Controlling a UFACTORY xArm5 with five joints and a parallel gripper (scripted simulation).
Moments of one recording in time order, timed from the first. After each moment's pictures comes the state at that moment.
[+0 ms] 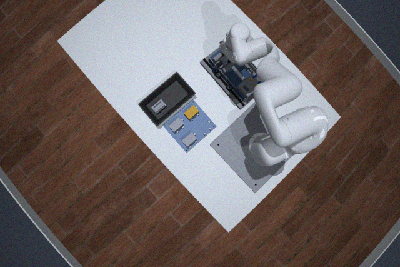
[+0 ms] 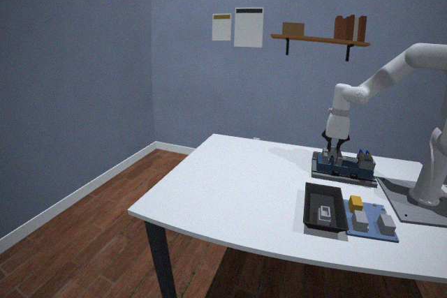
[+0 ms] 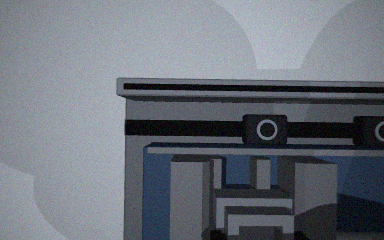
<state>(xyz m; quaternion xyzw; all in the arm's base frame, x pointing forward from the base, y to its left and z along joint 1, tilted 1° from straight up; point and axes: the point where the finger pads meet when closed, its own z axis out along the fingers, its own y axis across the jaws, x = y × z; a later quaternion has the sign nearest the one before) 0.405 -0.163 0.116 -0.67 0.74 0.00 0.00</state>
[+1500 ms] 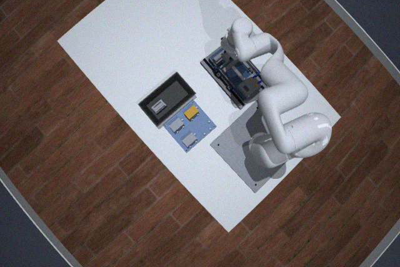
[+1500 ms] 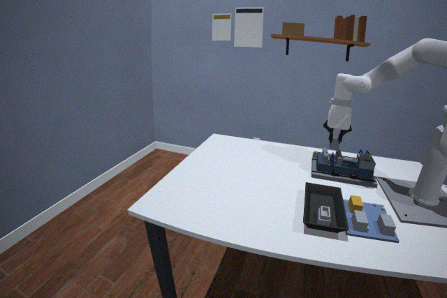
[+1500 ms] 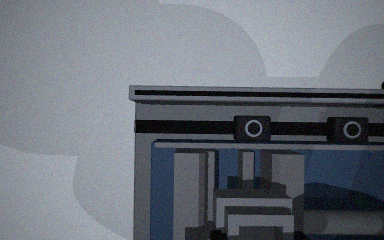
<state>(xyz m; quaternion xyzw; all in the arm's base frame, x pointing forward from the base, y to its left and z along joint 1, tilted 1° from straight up) 0.404 -0.163 0.159 -0.67 0.74 0.00 0.00</state>
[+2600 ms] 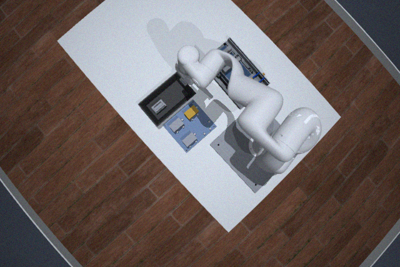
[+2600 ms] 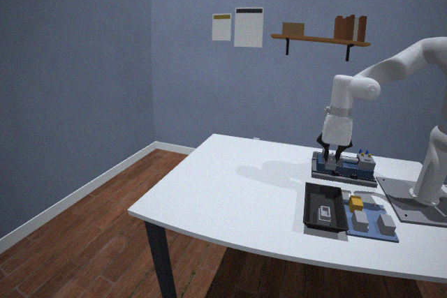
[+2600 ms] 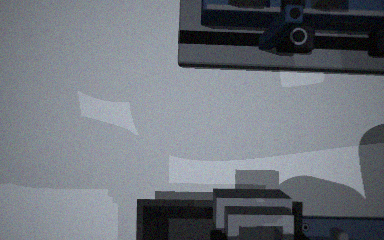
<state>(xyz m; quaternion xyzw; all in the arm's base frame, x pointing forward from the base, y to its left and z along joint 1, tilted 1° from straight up) 0.459 0.047 0.160 -0.68 0.73 0.00 0.00</state>
